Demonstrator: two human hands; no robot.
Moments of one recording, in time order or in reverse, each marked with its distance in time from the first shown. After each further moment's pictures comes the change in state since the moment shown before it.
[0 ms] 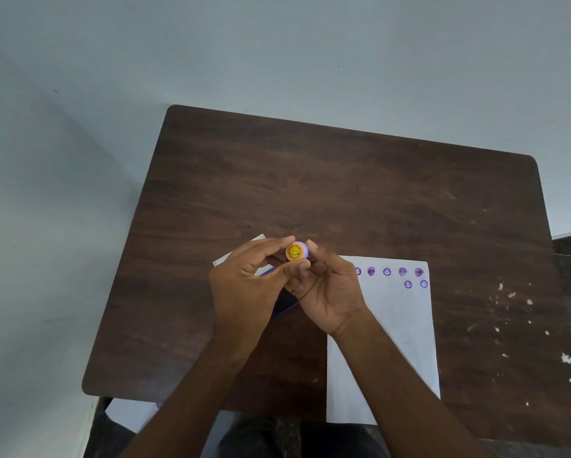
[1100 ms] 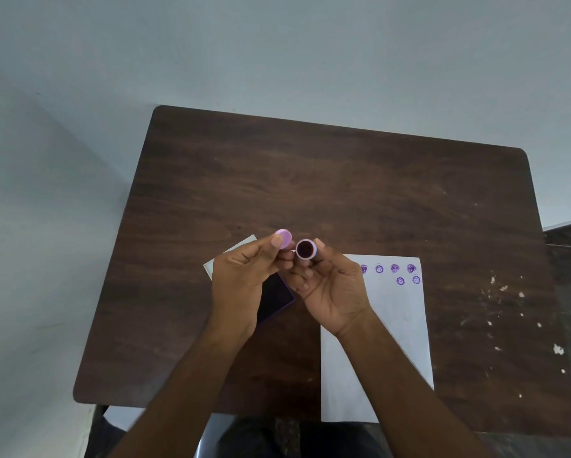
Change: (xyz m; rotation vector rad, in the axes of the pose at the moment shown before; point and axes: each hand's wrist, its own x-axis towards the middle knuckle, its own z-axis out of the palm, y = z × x) left_hand 0.008 -0.011 0.019 -0.669 -0.133 -0.492; right_hand -0.007 -0.012 -0.017 0.020 -0.005 -0.118
